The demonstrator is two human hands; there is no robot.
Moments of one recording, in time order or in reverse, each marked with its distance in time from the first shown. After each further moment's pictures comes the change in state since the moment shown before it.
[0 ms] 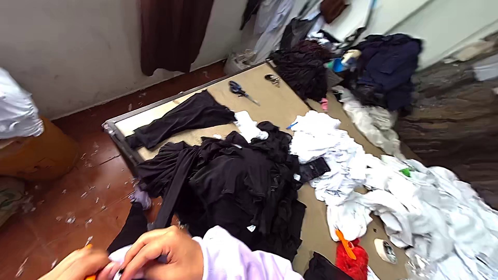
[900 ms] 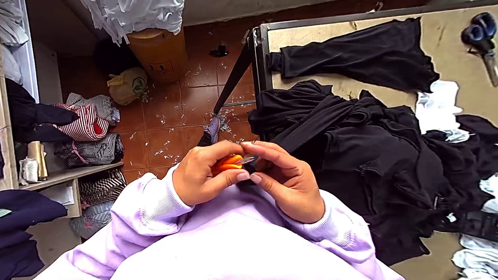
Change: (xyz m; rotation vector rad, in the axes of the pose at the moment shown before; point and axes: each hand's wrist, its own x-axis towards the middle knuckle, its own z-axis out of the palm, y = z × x) left_hand -0.038 0.008 -0.002 -0.250 0.030 -0.272; right_hand -0.002 0.008 0.024 0.148 -0.009 0.176
